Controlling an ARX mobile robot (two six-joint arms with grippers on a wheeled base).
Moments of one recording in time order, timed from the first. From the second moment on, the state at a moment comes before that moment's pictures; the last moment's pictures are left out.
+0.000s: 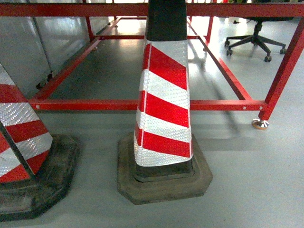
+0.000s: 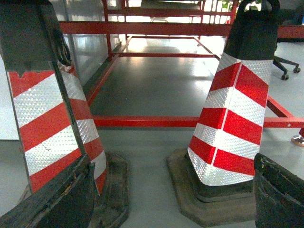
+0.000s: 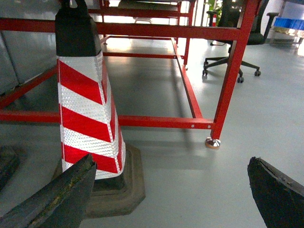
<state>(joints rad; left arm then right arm) 0.00 0.01 0.02 -0.01 0.00 0.00 0.00 0.01 0.01 0.00 0.00 -0.01</state>
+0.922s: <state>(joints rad) 0.00 0.01 0.02 -0.01 0.00 0.00 0.00 0.01 0.01 -0.01 0.00 -0.01</state>
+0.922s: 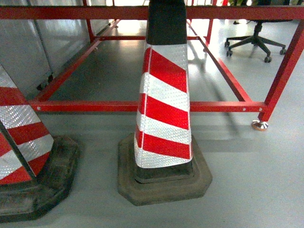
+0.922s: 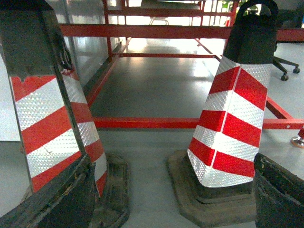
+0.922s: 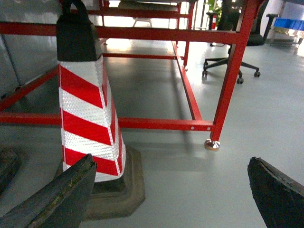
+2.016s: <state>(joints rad) 0.00 0.01 0.02 -0.01 0.00 0.00 0.00 0.01 0.01 -0.01 0.00 -0.01</state>
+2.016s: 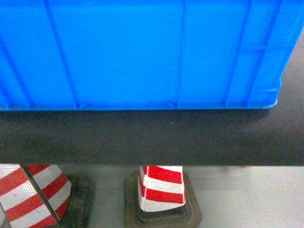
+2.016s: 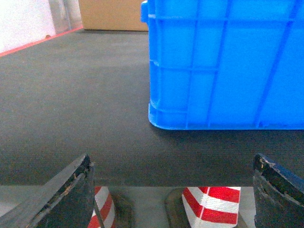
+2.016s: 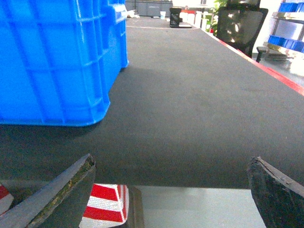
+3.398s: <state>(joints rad) -0.12 0.29 0.08 0.09 -0.43 0.00 0.19 0.23 0.08 0.00 0.38 0.15</state>
